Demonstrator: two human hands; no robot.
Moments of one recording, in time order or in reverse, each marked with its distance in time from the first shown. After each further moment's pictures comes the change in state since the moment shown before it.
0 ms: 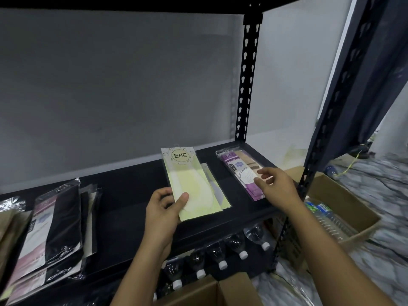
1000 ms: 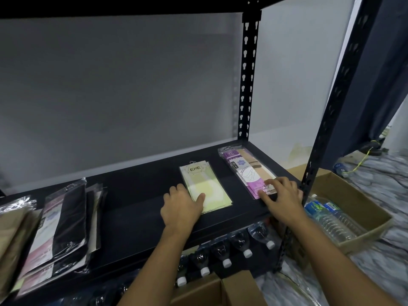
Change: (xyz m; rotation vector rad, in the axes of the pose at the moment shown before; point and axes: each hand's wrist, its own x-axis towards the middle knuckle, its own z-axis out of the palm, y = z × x) left_hand 0.045 -0.034 0.037 1.262 0.176 0.222; right_hand -0.017 0.045 0.008 -0.377 -0.012 -0.092
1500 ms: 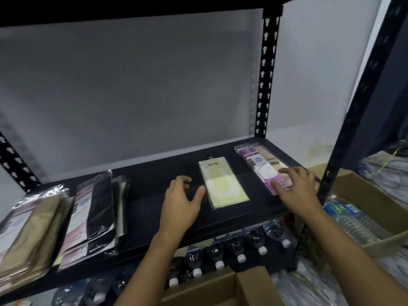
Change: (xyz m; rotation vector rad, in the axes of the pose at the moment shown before) left_hand -0.024 -0.045 -0.046 -0.447 0.074 0.135; right_hand -0.001 -0.031 -0.016 0.088 0.058 0.002
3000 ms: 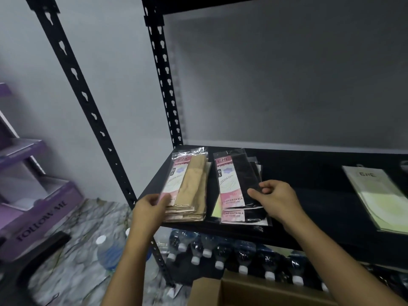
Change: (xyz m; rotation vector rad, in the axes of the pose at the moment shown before) left_hand -0.090 -0.219 -0.282 -0.095 0.466 -0.647; right_hand -0.121 -0.331 0.130 0.562 -0.608 -0.016
